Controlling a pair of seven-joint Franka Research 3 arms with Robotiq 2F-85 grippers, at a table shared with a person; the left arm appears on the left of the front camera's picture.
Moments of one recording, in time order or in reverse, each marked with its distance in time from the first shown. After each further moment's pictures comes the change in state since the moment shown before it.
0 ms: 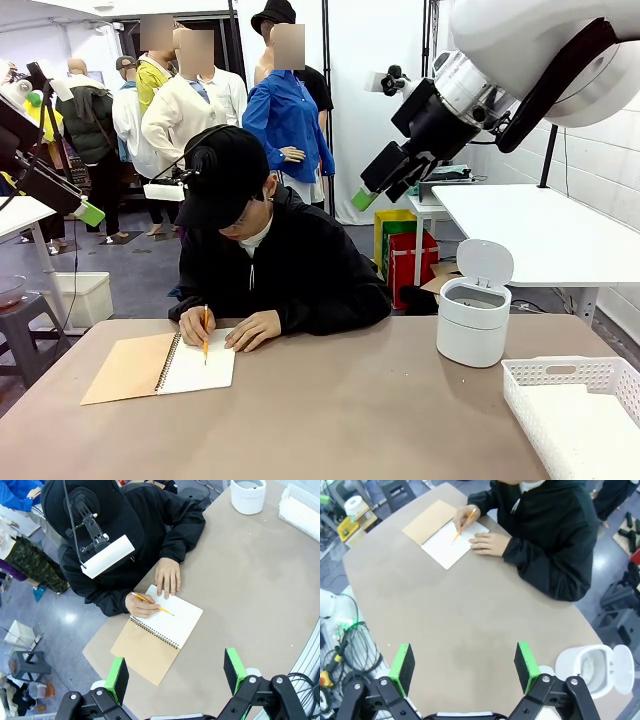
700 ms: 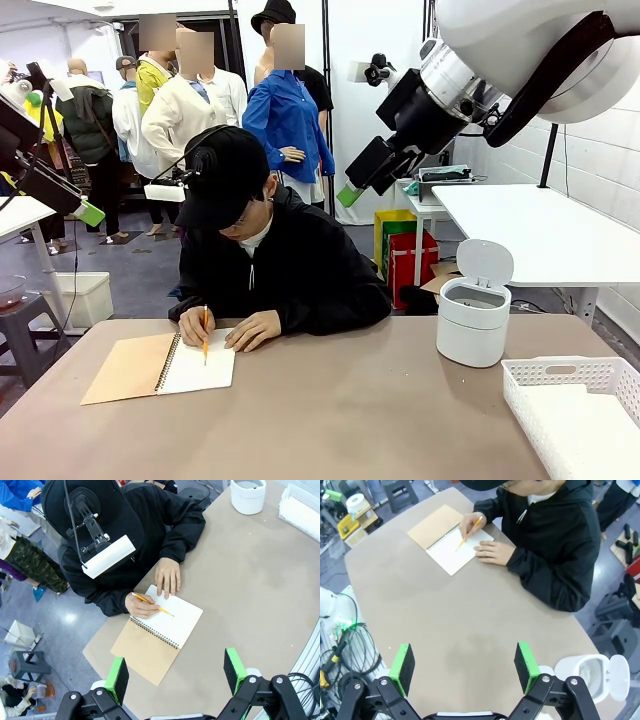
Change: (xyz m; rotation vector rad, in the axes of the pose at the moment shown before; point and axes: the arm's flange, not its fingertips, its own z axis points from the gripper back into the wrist) left arm 0.000 0.000 0.000 0.000 0.000 0.000; right arm 0.009 0.025 0.002 -0.017 -0.026 0.051
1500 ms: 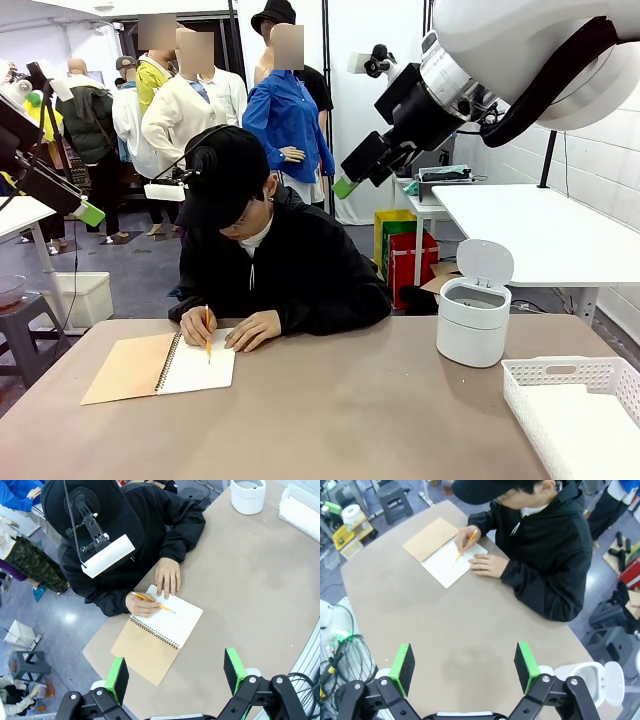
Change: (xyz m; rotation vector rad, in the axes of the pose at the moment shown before) left arm 0.000 0.000 0.000 0.000 0.000 0.000; right arm 0.004 0.005 0.003 -0.031 -0.068 0.006
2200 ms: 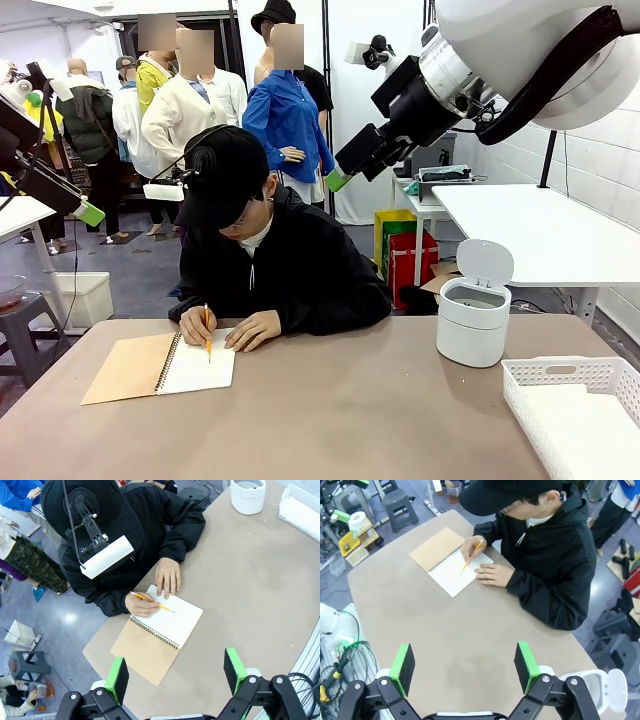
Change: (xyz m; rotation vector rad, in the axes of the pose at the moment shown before) left arm 0.000 0.000 0.000 0.000 0.000 0.000; right arm 0.004 0.004 0.002 0.027 -0.039 -0.003
